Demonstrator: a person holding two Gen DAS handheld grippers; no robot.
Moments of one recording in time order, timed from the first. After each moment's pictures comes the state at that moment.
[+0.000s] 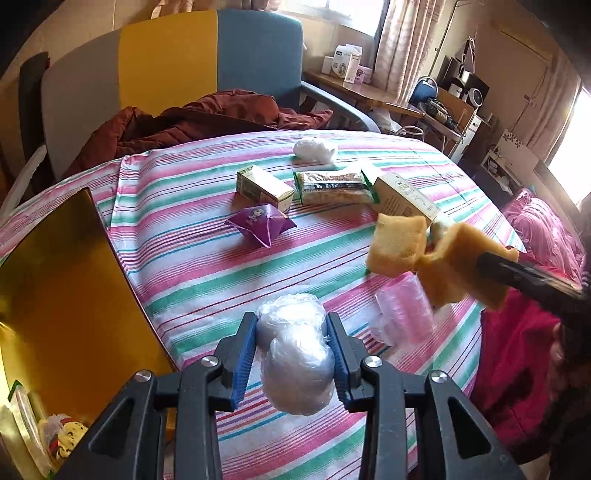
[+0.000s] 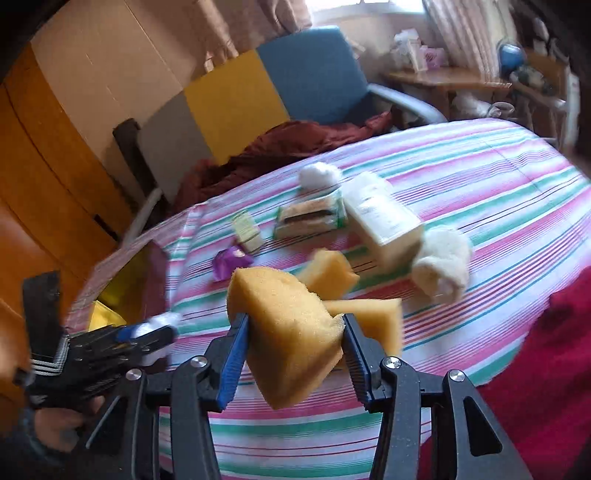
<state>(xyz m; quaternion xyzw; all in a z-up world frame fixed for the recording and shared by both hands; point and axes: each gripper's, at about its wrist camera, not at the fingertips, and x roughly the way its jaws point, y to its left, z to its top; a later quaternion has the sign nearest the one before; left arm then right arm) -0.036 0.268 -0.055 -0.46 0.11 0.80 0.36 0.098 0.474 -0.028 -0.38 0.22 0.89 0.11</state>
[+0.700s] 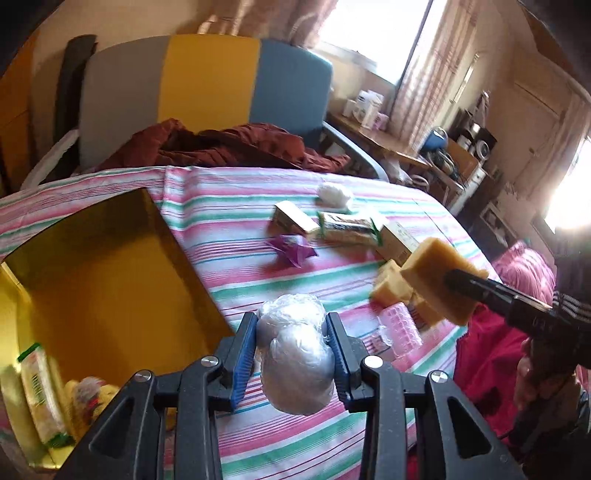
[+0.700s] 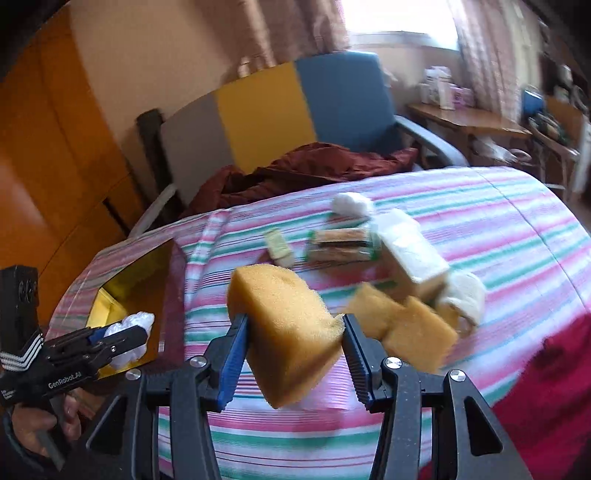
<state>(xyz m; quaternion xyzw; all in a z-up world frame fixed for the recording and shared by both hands) -0.032 0.192 -0.016 -0.43 0.02 0.84 0.34 0.085 0.426 0.006 -0.35 0.17 0.92 0.06</state>
